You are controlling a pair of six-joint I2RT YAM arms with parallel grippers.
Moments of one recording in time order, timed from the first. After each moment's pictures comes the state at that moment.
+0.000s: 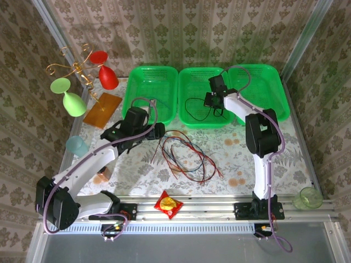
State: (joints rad) left arm -0.63 1.20 0.96 -0.54 -0.01 -0.52; right arm 0.27 2.15 1.67 -0.47 0.10 0.47
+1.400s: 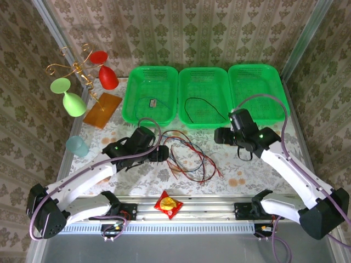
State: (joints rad) left arm -0.82 1.07 0.81 -0.66 -0.01 -0.64; right arm 0.46 1.09 0.96 -0.82 0.10 0.51
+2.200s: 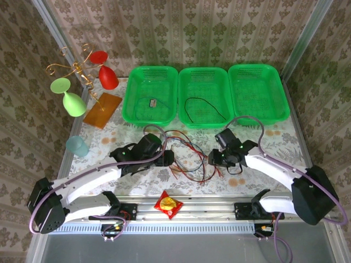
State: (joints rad) left arm -0.92 1.09 0.73 -0.54 -0.05 -0.75; right arm 0.55 1.27 0.68 -0.55 -0.15 0.66
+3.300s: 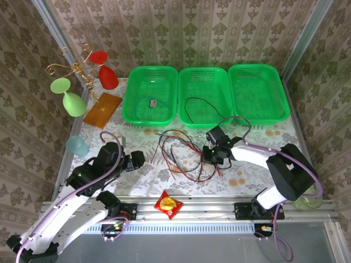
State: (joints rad) left arm -0.71 0.59 0.72 -0.92 -0.10 -0.75; right arm 0.56 1.51 0.72 -0.34 -0.26 0.76
